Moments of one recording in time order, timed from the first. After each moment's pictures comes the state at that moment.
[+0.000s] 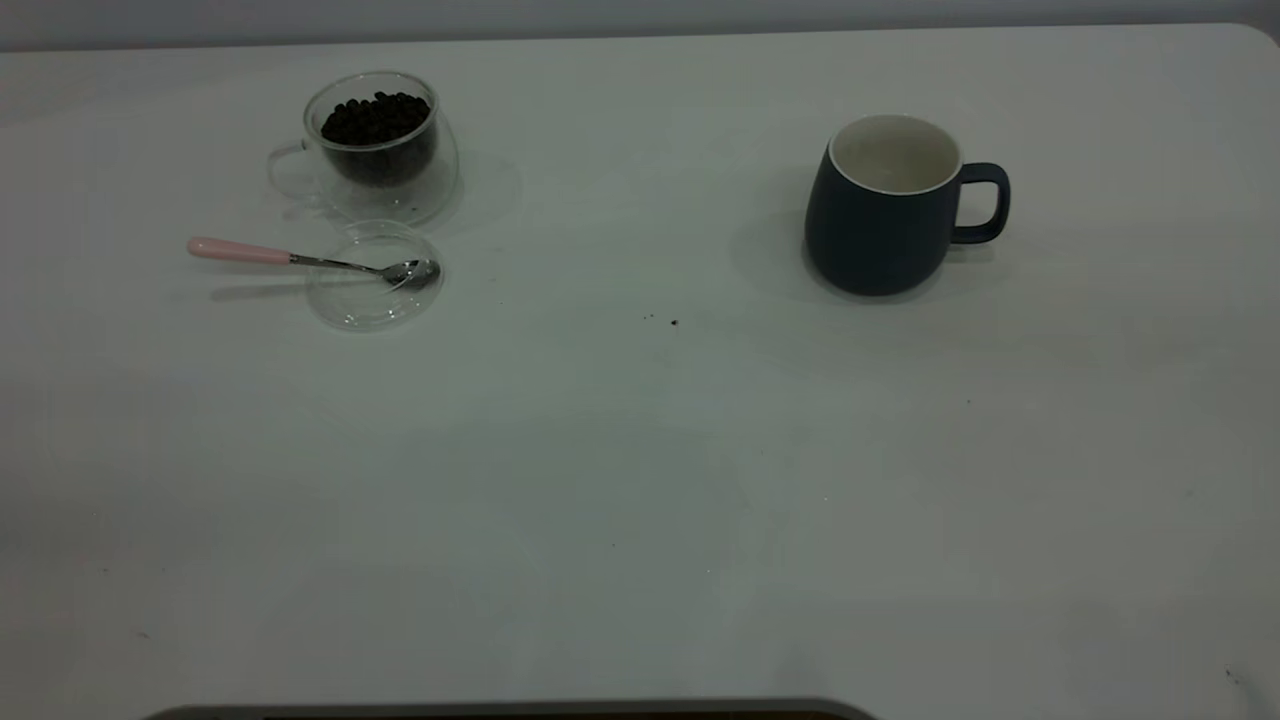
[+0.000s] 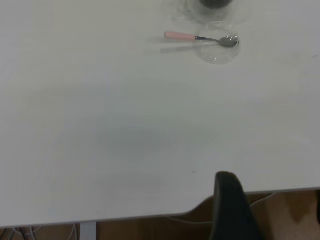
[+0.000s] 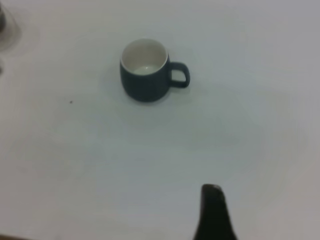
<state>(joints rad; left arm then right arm) -0.01 -0.02 -0.49 -0.09 1.15 0.03 0.03 0.46 -0.55 0.18 0.82 -0.20</state>
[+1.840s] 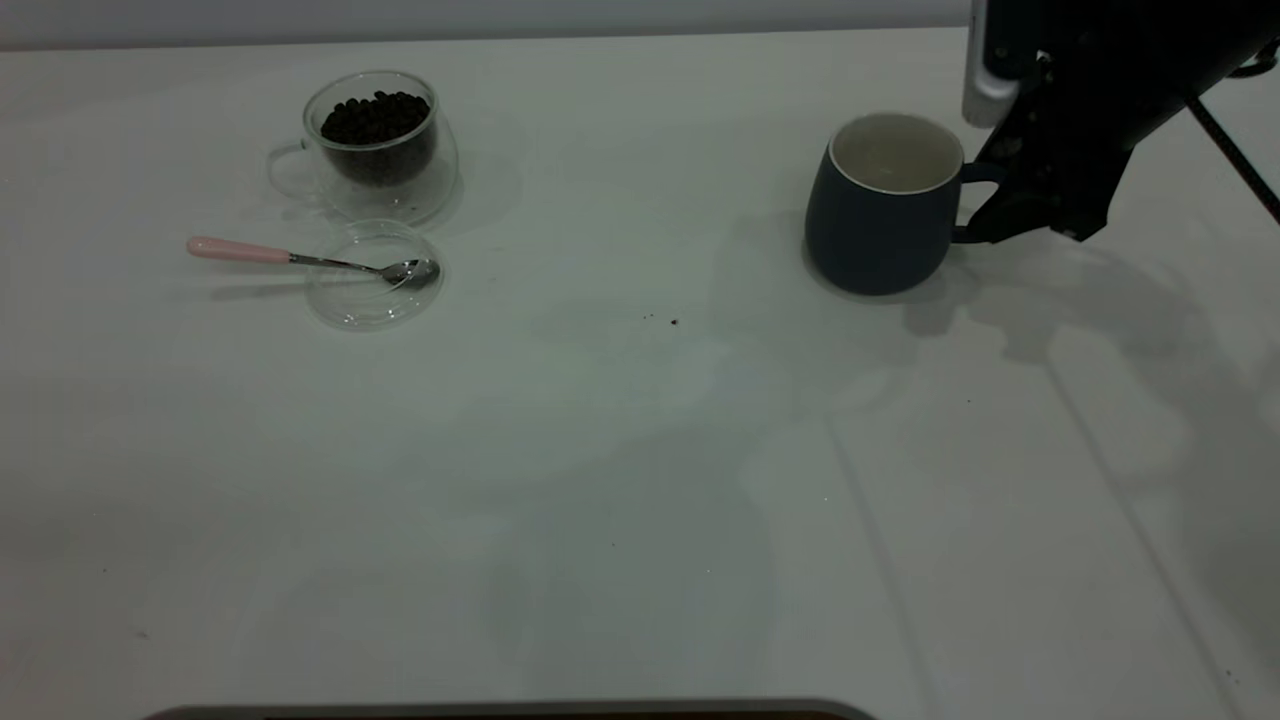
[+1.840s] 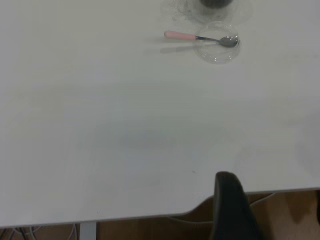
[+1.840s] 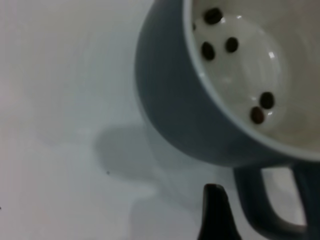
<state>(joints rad) -0.01 -0.02 -0.49 -0.09 1.15 0.03 0.07 2.33 -1.30 0.93 0.35 -2.11</state>
